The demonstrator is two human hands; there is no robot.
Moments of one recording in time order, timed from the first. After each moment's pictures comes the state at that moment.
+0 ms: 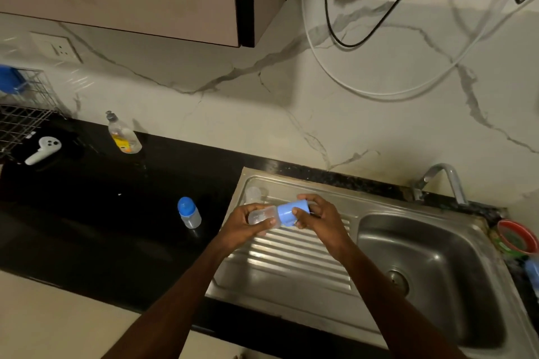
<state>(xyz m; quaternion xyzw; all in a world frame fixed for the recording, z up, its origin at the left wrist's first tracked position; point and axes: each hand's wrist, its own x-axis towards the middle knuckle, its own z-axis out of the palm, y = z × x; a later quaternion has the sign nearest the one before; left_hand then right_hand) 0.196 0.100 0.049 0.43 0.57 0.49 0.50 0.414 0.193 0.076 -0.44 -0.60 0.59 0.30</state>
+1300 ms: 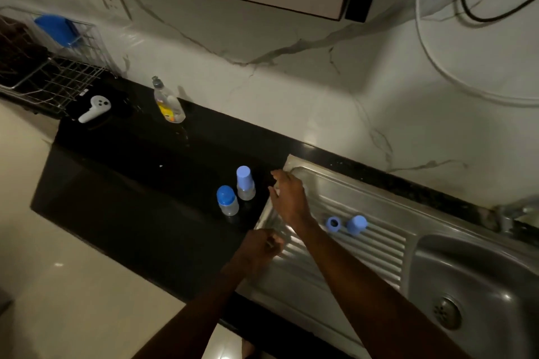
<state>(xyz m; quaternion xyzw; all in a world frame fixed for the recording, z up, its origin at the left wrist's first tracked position) 0.143 0.077 -0.047 0.48 0.75 0.26 0.37 0.197 0.231 -0.010 -0.40 -0.86 0.29 0.15</state>
